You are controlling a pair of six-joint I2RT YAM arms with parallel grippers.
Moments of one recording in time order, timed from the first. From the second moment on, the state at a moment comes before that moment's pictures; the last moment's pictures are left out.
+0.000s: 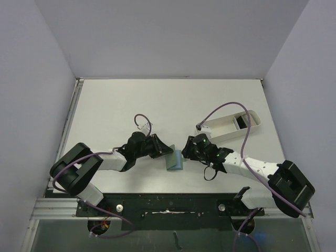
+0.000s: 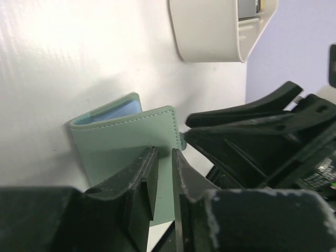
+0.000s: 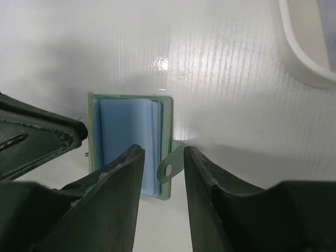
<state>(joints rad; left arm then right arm) -0.69 1.57 0.47 0.68 0.30 -1.13 0.76 1.29 0.58 -0.06 0.17 0.77</state>
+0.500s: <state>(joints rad) -0.69 1.61 0.52 0.52 0.26 -1.00 0.74 1.19 0.53 -0.05 0.08 0.78</state>
